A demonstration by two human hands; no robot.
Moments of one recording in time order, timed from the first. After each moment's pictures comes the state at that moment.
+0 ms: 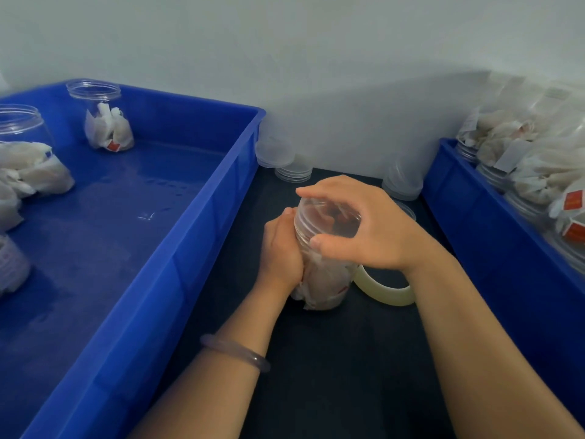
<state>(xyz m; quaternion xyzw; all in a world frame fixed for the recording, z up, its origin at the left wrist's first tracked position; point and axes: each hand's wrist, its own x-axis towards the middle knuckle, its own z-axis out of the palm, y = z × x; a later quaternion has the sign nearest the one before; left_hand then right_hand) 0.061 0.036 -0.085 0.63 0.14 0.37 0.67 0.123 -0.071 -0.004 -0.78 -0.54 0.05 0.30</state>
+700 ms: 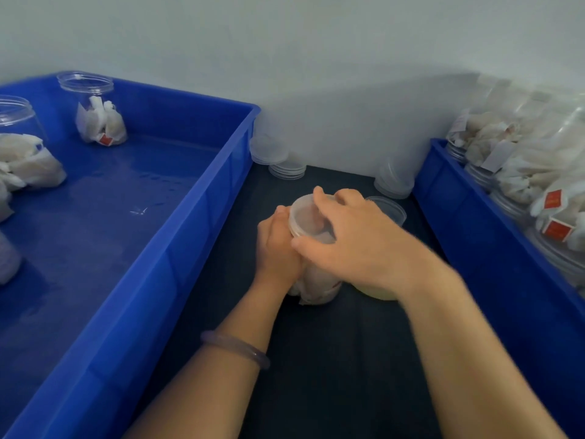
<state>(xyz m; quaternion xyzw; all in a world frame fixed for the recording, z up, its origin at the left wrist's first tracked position) 0.063 0.027 -0.084 0.61 0.19 0.39 0.66 0.095 -0.075 -0.002 -0.89 -0.43 0.05 0.12</state>
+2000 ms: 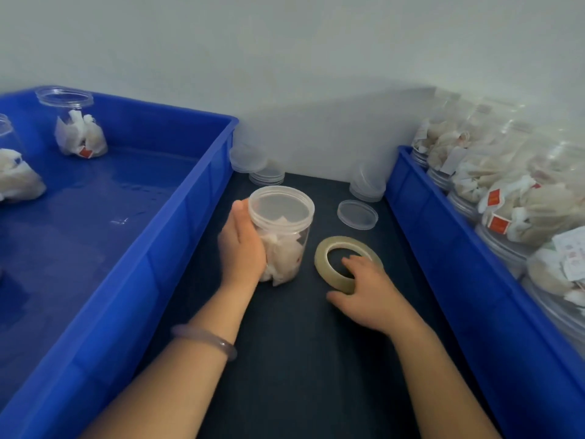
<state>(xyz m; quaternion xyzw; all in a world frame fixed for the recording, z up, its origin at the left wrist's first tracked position) 0.056 0.031 -0.084 0.62 0.30 0.42 0.59 0.124 -0.139 -0.078 -0.93 -0.30 0.11 0.21</state>
